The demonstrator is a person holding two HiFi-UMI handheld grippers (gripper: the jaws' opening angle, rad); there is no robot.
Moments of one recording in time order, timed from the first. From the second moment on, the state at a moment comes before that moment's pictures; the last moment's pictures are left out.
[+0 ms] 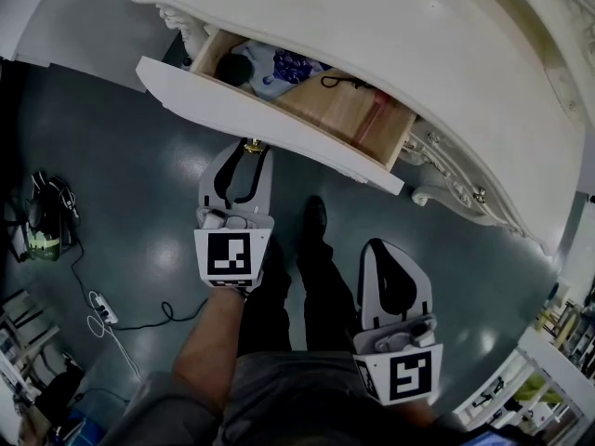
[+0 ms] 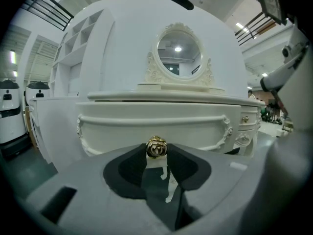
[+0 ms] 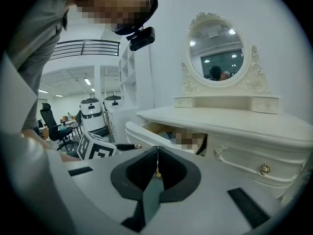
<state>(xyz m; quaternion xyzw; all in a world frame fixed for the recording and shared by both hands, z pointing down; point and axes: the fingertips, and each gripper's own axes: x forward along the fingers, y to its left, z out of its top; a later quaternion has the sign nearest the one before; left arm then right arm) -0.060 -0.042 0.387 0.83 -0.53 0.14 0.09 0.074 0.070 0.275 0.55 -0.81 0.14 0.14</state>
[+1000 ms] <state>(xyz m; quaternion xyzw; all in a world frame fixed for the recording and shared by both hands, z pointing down) -0.085 0.004 0.389 0.84 -0.52 0.14 0.09 0.055 0.108 0.267 0.56 -0.81 0.12 0.14</state>
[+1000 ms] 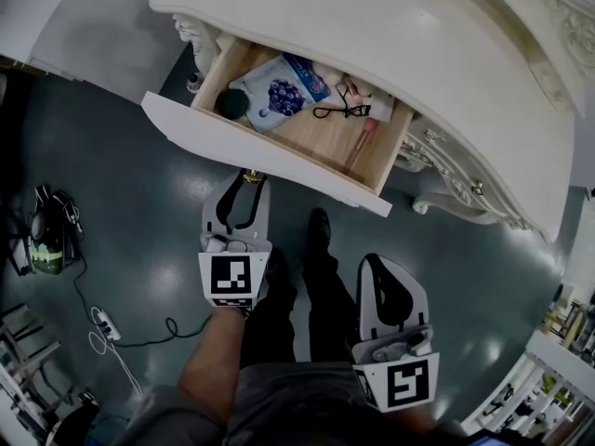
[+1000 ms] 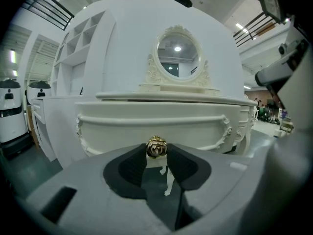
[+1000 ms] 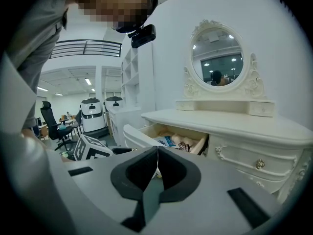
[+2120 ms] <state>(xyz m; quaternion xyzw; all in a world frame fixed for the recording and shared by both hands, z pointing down) -0.099 0.030 0.389 0.84 -0.51 0.15 0.10 0.034 0.116 0.255 0.55 -0.82 0.11 0.14</state>
